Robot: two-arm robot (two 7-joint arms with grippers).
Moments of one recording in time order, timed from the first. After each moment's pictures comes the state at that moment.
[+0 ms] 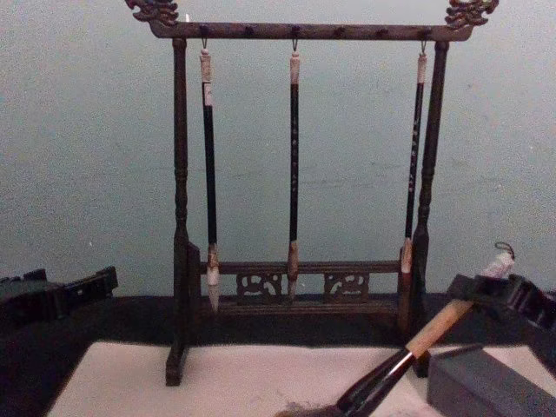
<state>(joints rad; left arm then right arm) -0.20 0.60 0.45 -1.41 -0.25 -0.12 0.03 0.20 0.48 -0.45 -1.42 1.24 0.11 0.25</state>
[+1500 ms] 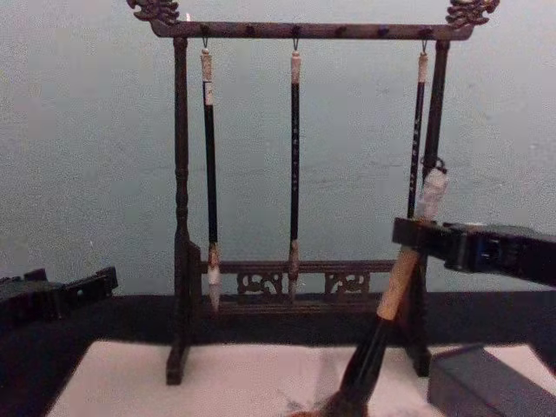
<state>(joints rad) -0.20 0.60 0.45 -1.41 -0.25 -0.12 0.03 0.22 0.60 -0.52 -1.71 0.77 0.14 0.21</state>
